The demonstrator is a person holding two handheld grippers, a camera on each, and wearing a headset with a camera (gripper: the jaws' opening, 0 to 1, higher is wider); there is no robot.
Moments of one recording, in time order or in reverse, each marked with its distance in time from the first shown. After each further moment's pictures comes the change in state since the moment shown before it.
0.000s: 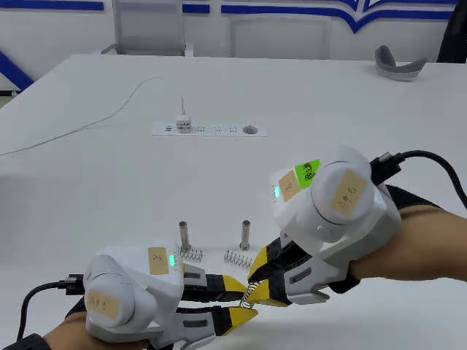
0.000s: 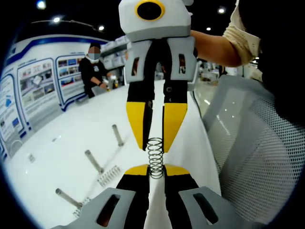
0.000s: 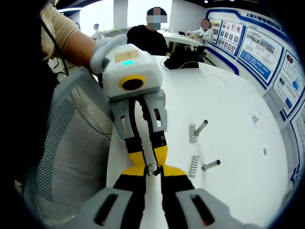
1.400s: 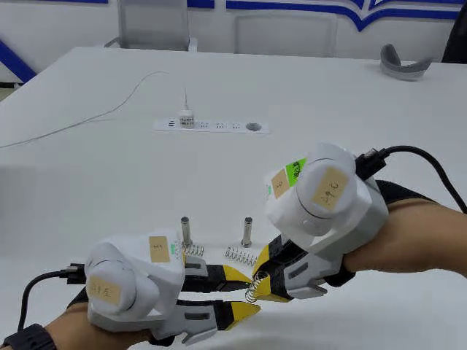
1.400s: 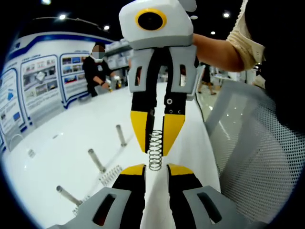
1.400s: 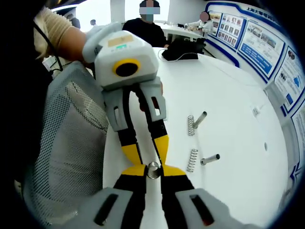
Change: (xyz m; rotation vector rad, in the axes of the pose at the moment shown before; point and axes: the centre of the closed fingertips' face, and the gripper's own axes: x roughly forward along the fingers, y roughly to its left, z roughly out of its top) left arm -0.004 0.006 0.003 -0.050 -0.020 0.016; right arm 0.003 -0.008 -0.011 0.020 0.071 0.004
